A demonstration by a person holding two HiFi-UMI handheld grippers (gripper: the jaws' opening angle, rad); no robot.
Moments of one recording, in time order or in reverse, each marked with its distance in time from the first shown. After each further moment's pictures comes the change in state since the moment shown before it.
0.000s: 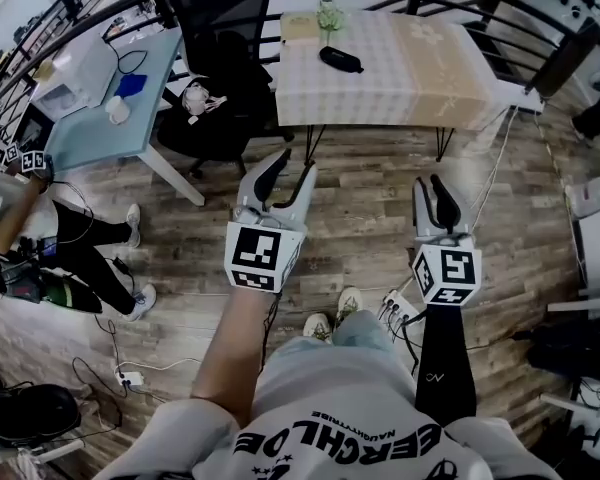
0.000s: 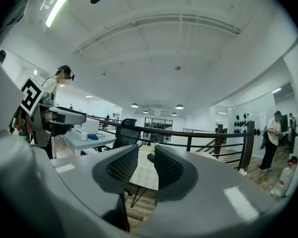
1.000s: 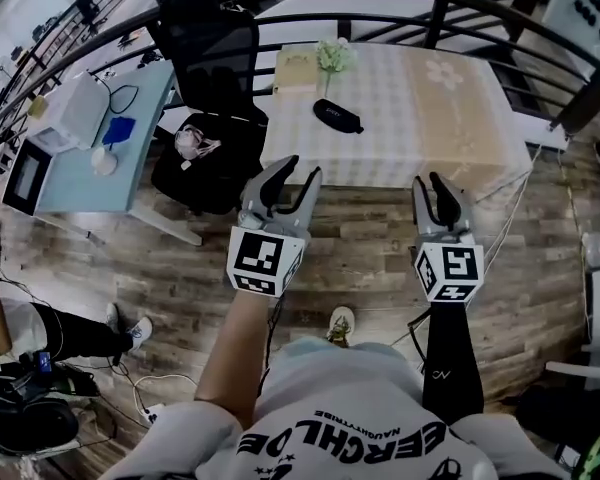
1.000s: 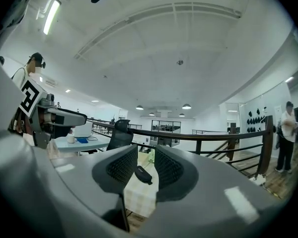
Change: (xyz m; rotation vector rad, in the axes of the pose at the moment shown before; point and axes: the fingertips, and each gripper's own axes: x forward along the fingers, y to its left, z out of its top) left arm 0.255 0.058 0.002 0.021 -0.011 0.034; right arm 0.248 -0.137 0.001 0.017 -0.043 0.111
